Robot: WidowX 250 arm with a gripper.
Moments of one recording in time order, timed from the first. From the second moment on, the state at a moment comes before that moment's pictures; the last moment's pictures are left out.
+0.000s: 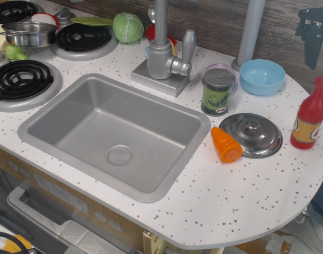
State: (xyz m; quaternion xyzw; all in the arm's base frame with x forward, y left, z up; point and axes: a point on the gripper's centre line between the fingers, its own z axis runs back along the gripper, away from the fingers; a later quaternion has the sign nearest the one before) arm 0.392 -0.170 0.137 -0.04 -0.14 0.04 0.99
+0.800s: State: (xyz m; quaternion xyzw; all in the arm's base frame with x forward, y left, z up) arm 0.399 -0.160 0.087 -0.06 -0.16 0.02 0.99
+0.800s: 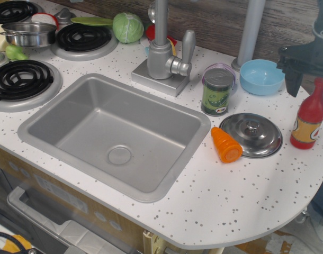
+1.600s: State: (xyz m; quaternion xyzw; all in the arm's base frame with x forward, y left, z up) arm 0.380 -0.133 0.111 0.01 -0.06 0.02 1.00
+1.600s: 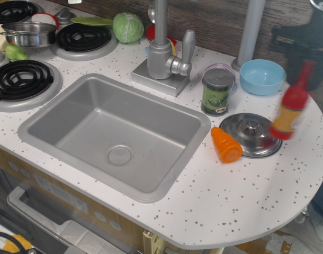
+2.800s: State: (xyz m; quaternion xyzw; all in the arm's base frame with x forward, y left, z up) arm 0.271 0.026 0.041 0.04 -0.09 0.06 0.99
